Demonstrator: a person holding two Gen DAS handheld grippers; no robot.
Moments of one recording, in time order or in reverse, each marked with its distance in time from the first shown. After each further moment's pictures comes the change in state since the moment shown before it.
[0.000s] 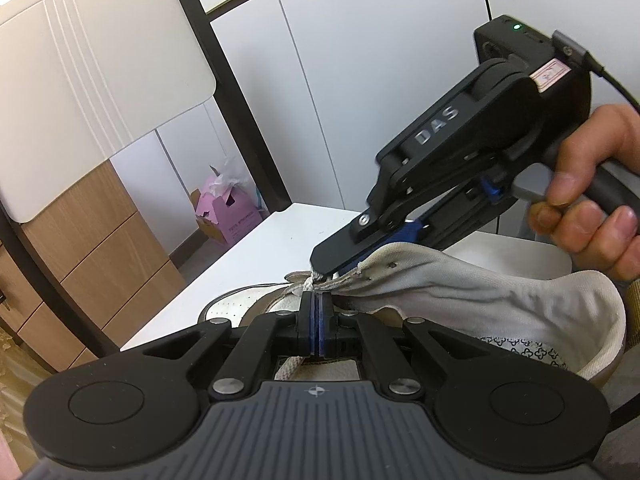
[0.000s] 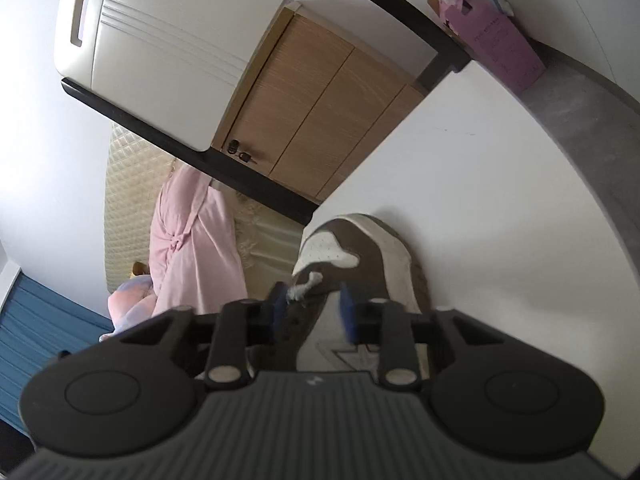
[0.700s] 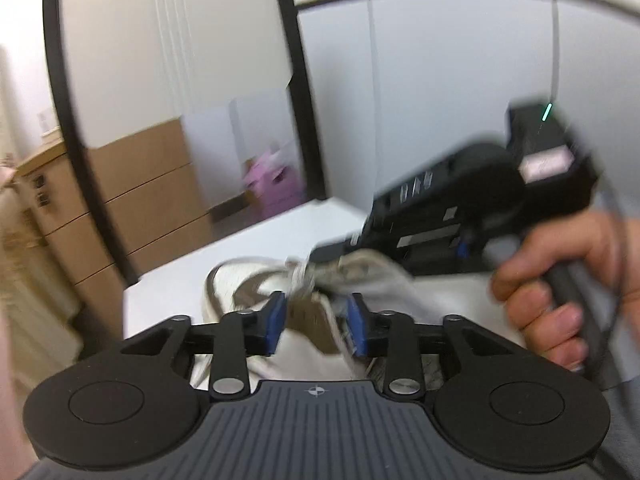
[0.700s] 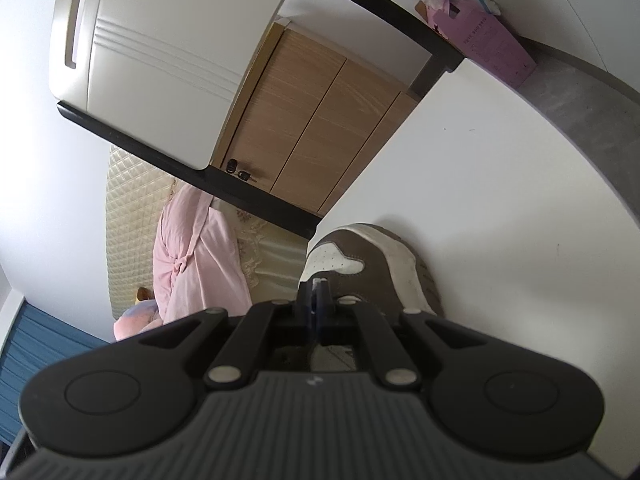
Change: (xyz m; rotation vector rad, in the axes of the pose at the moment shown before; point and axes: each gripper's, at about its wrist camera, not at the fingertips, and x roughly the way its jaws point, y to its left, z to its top) left arm -0.035 -0.027 0.012 -0.295 0.072 0.173; right arm 0.002 0.005 -0.007 0.047 -0.061 -0.007
